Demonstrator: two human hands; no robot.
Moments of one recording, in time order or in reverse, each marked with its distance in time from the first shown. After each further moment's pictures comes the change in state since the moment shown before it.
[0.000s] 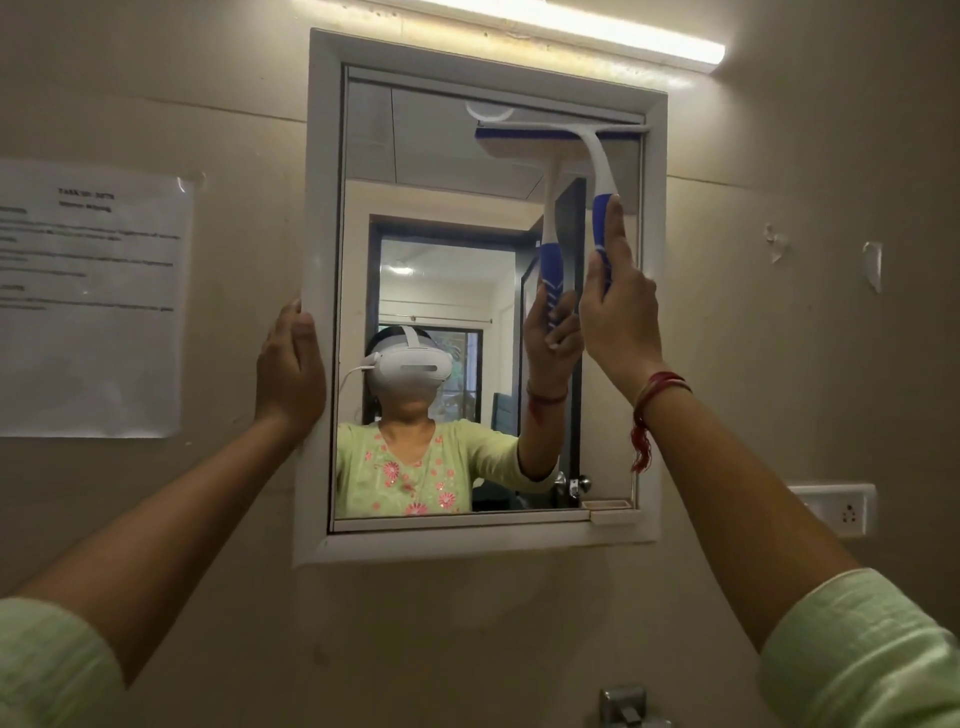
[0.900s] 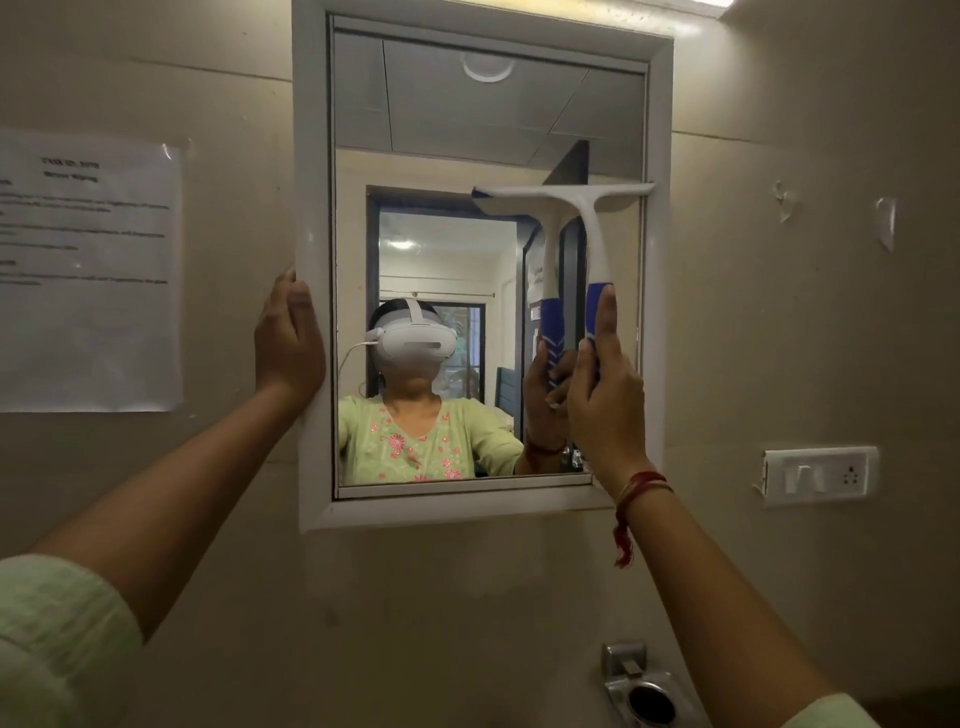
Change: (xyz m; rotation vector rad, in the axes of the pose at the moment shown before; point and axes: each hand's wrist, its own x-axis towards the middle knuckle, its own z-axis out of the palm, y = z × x) left_hand -0.001 0.002 0.000 -0.003 -0.002 -0.018; right_hand -0.116 0.012 0.003 0.030 -0.046 0.104
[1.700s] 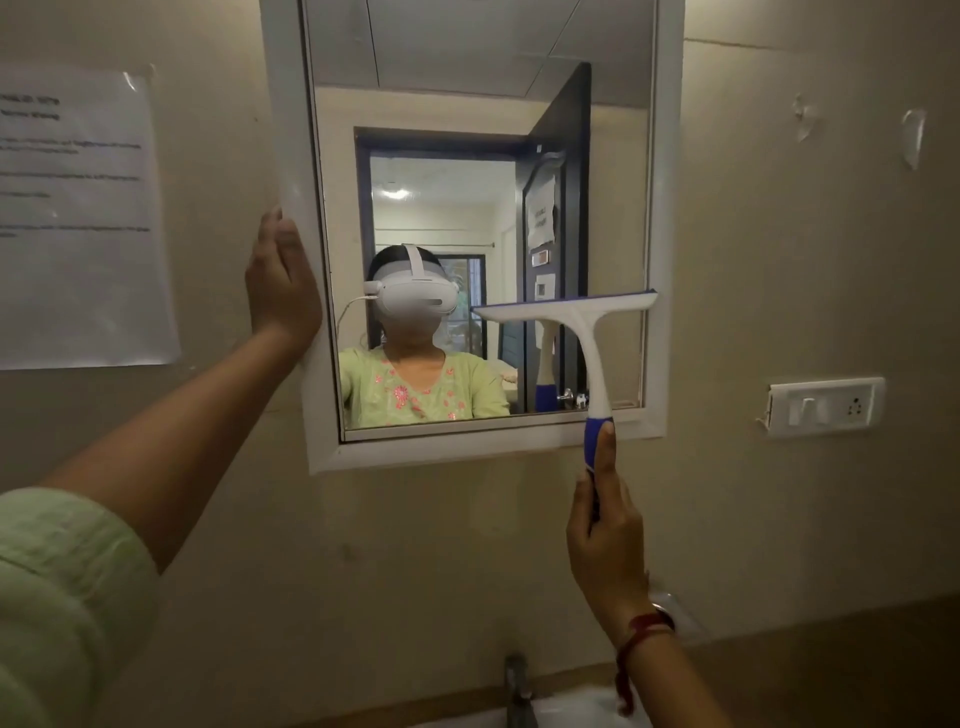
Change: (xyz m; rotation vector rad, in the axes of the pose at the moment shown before) left_hand 0.001 -0.003 0.003 0.027 0.007 -0.038; right_hand -0.178 0.012 -0.014 0.009 -0.082 0.135
